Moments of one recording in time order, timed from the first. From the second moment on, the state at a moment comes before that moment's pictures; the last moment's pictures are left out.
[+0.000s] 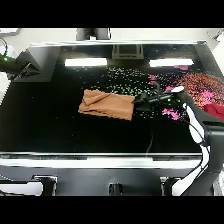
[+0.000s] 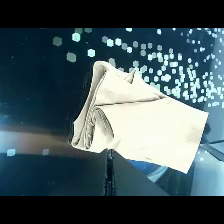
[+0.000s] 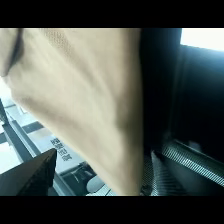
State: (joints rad) left arm 0.17 -1.56 1.97 1.06 -1.51 -1.73; right arm -0.05 -1.93 1.43 -0.51 1.29 1.20
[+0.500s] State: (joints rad) left arm 0.17 -1.56 1.97 1.06 -1.51 -1.73; right arm 0.06 -1.95 1.43 -0.52 1.14 1.19
